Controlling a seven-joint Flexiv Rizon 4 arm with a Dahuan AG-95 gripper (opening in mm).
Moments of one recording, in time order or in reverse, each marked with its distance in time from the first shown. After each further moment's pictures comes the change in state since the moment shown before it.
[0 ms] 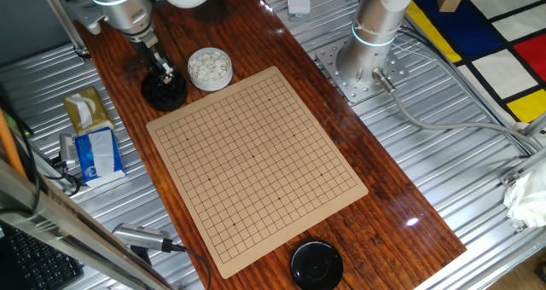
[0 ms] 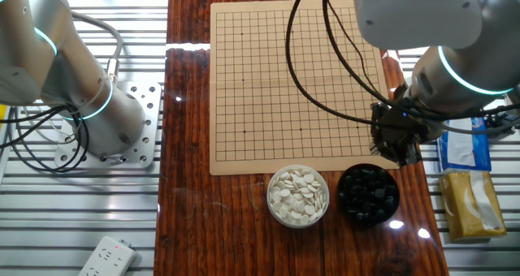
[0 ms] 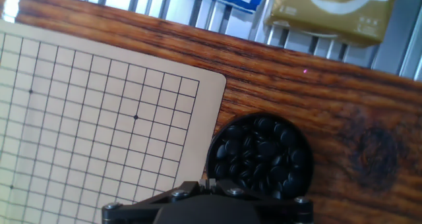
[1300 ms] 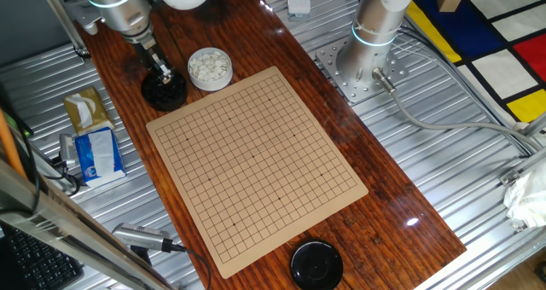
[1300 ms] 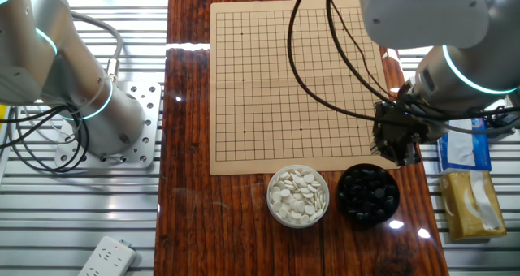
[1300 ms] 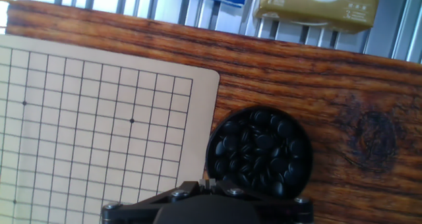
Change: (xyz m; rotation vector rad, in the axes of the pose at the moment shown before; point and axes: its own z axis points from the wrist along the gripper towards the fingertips) arm -0.001 0.000 0.000 -0.004 0.012 0.130
